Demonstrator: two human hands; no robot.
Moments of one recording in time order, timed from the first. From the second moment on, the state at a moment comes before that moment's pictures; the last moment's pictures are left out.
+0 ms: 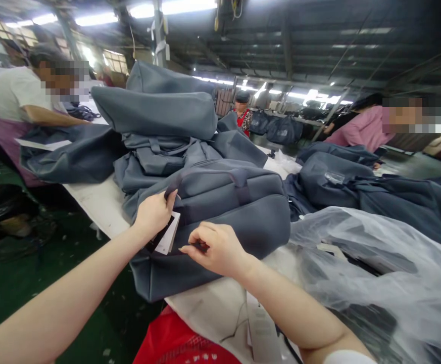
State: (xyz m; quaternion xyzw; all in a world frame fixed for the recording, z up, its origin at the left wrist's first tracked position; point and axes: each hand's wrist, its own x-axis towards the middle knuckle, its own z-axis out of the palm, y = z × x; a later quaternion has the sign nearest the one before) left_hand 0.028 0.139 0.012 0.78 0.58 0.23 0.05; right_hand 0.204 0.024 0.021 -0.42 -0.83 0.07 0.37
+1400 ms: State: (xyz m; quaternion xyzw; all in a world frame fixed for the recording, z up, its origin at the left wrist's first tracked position) left_hand 0.050 0.124 -0.020 0.54 0.55 0.54 0.34; right_hand 0.181 -0.056 -0.020 -0.47 -0.66 0.45 0.37
